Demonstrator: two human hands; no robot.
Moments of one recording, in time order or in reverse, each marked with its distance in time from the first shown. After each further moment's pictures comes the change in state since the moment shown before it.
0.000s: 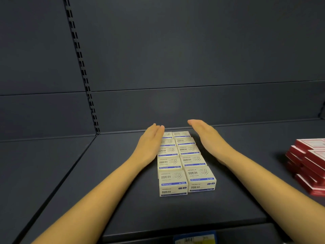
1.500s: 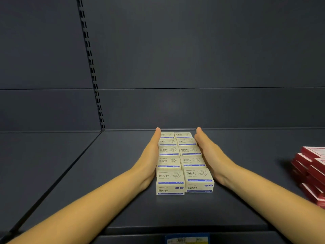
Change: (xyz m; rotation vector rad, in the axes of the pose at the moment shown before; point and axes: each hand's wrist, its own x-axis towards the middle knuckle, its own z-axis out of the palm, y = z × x) left_hand -0.036 0.003 0.013 -0.679 -0.227 -0.218; right_hand -0.027 0.011 0.011 0.585 -0.245 0.296
